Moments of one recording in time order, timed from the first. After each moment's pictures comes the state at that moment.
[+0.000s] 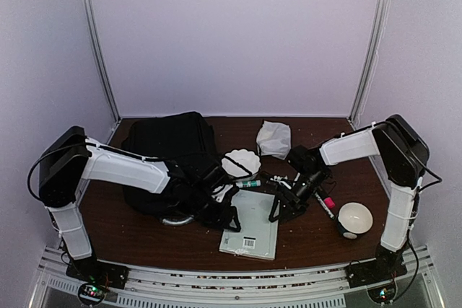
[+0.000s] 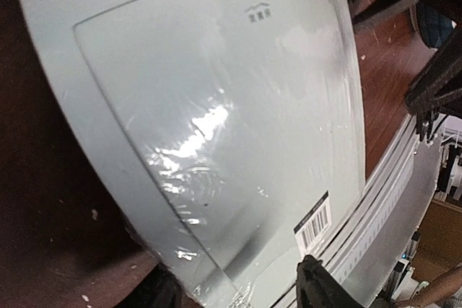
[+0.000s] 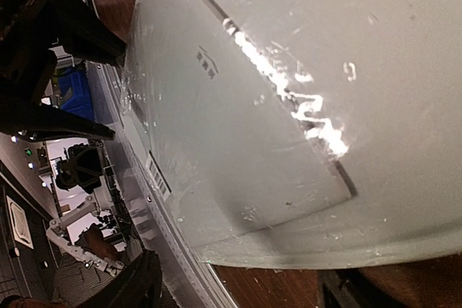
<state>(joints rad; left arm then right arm) -1.01 1.84 1.10 -0.33 0.45 -0.65 0.57 1.94 1.11 -0.77 -0.91 -0.07</state>
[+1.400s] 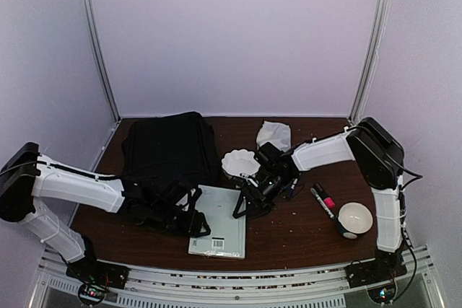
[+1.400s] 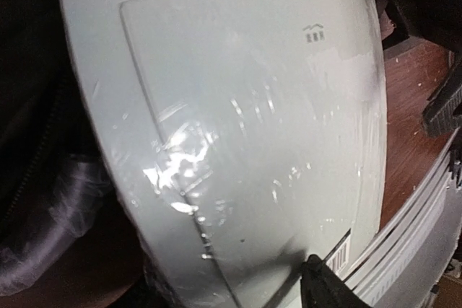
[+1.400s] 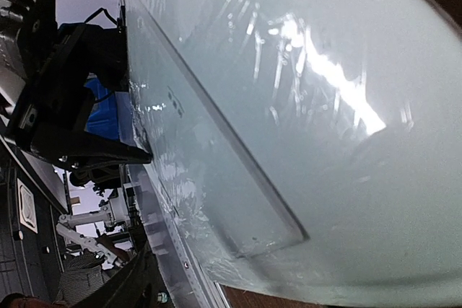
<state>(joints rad) -1.02 1.47 0.71 -0.24 0.16 -0.80 0.74 2.11 1.32 -0.50 -0.99 0.22</state>
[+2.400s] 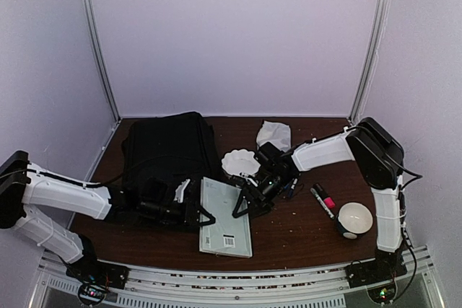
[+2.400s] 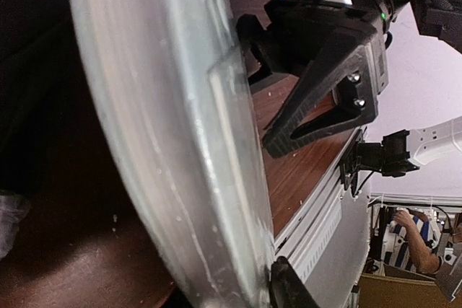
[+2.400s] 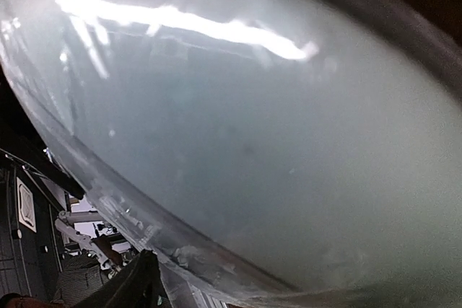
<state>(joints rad) -0.97 1.36 0.53 0.20 0.36 -0.96 0.74 2.11 1.32 -0.47 -1.00 0.22</state>
